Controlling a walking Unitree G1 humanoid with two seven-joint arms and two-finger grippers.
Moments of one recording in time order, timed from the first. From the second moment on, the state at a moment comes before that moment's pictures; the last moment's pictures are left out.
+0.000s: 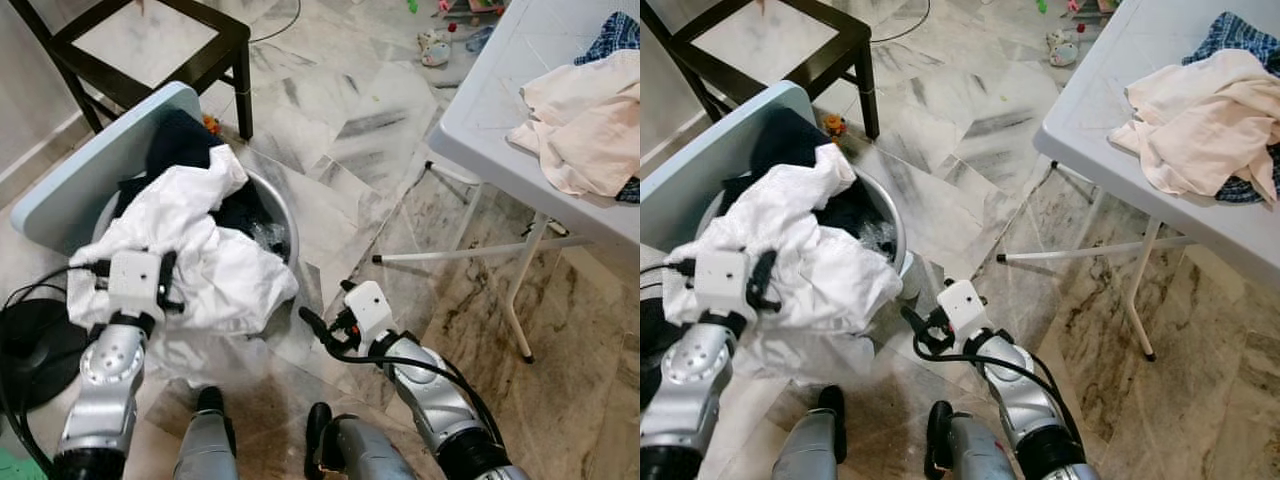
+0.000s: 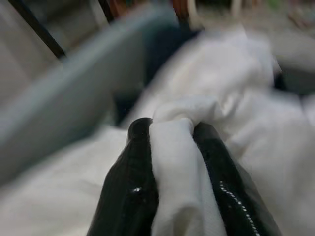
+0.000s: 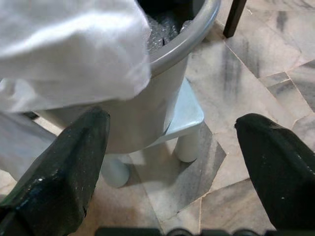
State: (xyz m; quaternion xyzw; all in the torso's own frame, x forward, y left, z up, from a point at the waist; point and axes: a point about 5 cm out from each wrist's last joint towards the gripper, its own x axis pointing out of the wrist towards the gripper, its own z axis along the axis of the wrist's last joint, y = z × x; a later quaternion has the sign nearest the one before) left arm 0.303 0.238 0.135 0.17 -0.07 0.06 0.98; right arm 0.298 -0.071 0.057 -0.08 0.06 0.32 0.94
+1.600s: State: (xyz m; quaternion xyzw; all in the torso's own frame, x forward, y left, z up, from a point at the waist) left arm 0.307 0.081 0.389 -0.01 -0.47 -0.27 0.84; right arm 0.318 -0.063 0.065 -0.06 0.04 0.26 0.96
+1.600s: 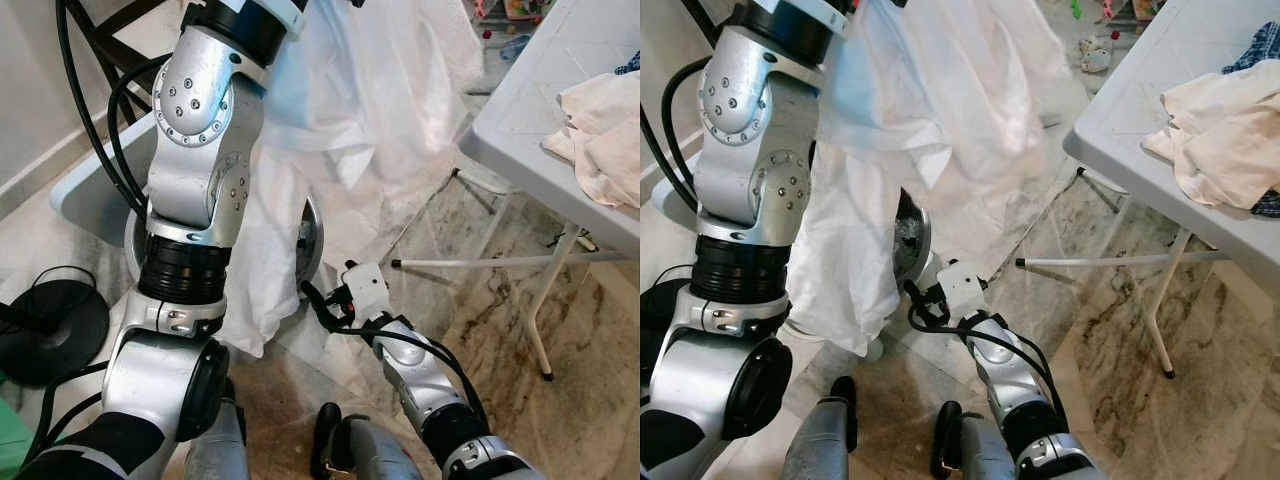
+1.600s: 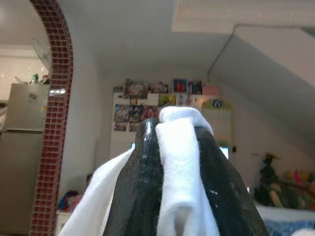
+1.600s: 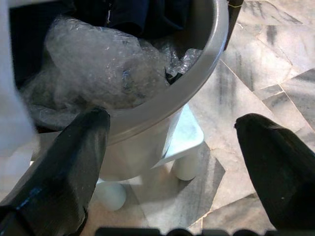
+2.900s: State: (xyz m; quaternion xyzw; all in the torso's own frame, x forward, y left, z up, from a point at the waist) left arm 0.186 0.235 0.071 0.15 0.01 0.06 0.99; right arm 0.319 -0.079 0.060 -0.08 0.06 0.28 0.96
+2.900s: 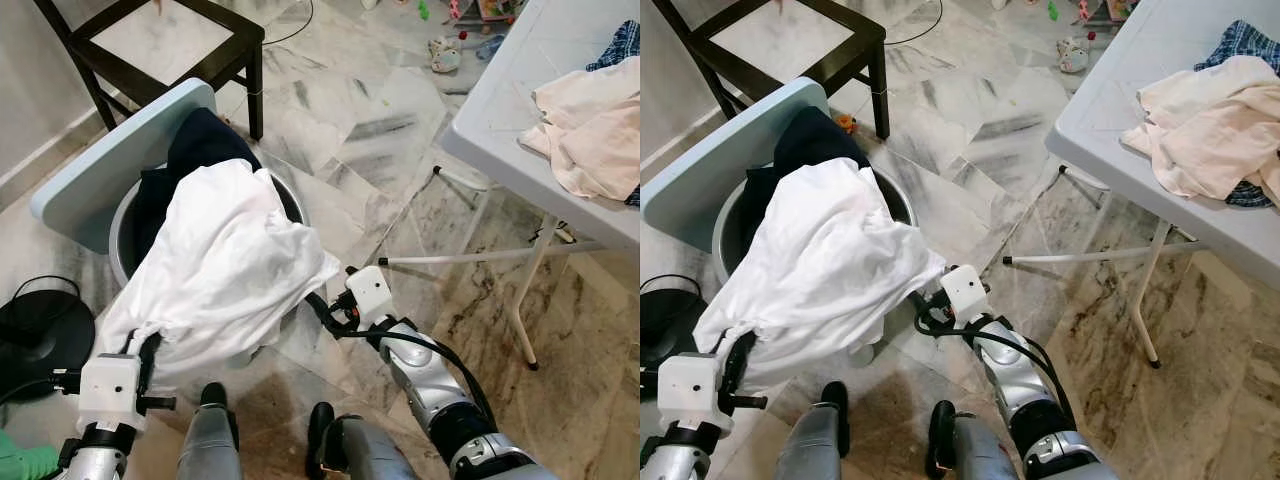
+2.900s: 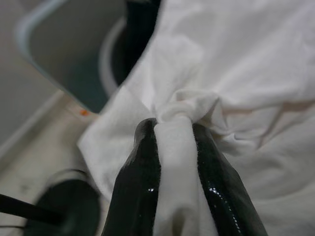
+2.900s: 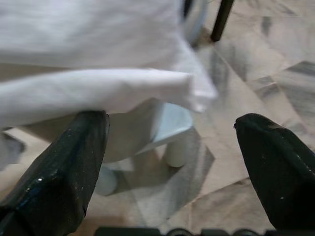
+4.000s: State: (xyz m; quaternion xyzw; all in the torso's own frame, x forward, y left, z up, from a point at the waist) left arm 0.222 0.218 0.163 0.21 -0.07 0.11 0.97; right arm 0.324 -0.089 0.063 -0.07 0.05 0.25 0.96
